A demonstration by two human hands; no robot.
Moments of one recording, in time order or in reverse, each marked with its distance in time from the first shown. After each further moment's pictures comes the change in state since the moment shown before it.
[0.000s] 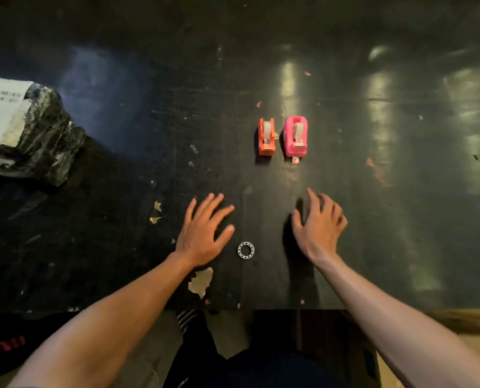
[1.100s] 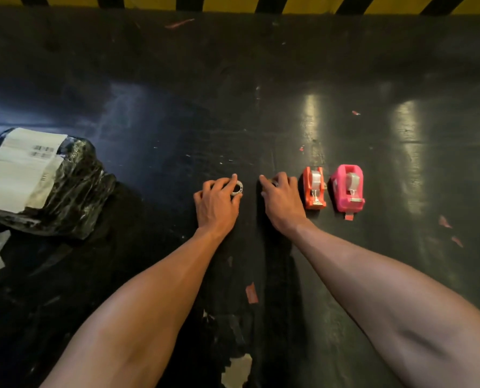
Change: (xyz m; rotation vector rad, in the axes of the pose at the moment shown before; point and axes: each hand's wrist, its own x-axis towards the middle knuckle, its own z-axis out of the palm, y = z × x) left_hand 0.161 -0.068 -0.065 0.094 0.201 -0.385; right_hand 0.147 -0.186 0.066 0.014 -0.193 -0.475
